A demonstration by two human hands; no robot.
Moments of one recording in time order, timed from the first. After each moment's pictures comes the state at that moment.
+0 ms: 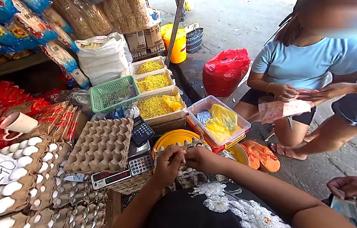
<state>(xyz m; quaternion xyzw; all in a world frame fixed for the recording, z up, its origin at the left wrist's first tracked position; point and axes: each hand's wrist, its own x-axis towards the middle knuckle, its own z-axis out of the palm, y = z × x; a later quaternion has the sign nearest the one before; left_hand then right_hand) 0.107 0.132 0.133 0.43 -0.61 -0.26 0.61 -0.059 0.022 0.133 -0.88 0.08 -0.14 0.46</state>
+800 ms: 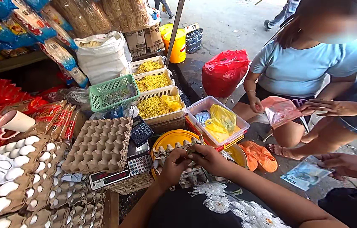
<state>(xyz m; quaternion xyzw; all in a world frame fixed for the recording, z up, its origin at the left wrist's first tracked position) 0.100 0.135 0.099 0.50 -0.56 -0.40 0.53 -0.077 0.026 0.121 -0.82 0.13 -0.28 0.49</state>
